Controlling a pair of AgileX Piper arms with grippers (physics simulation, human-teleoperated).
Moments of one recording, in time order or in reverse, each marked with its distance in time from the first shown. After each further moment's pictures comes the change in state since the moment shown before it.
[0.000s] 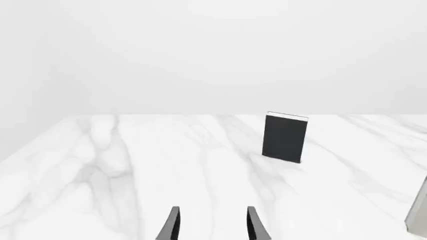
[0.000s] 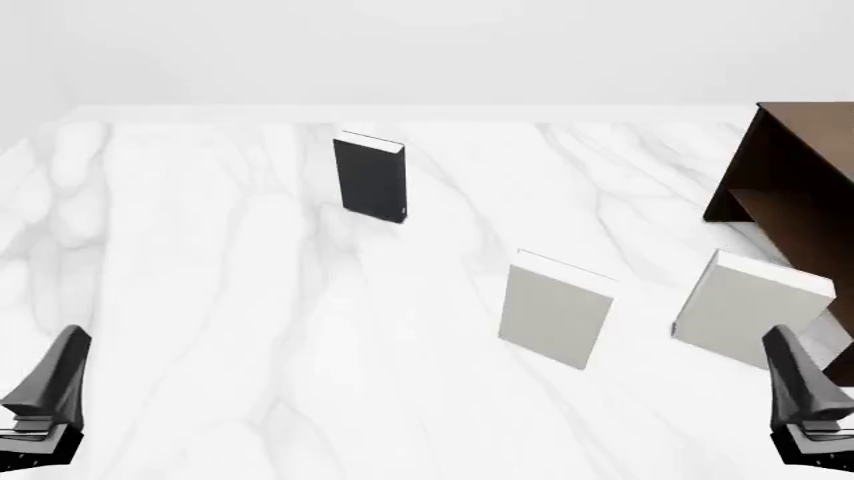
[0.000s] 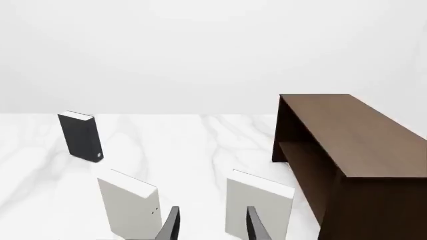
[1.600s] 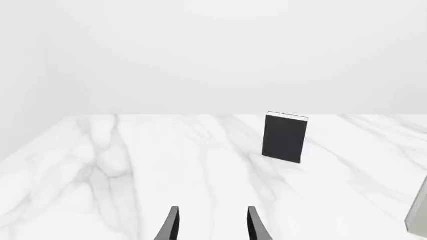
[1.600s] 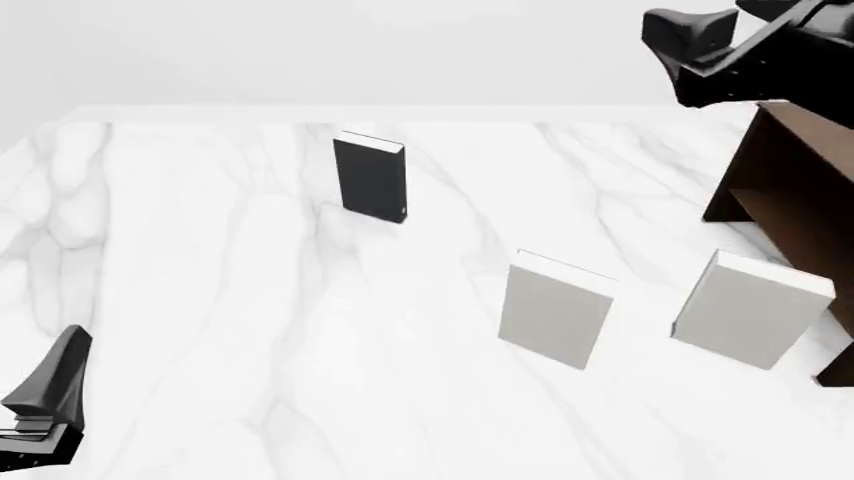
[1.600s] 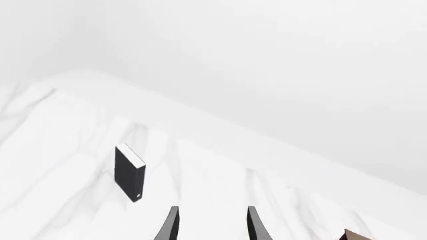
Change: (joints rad) left arm 0.000 0.000 0.000 0.000 0.000; right arm 0.318 0.980 -0.963 0.086 -0.236
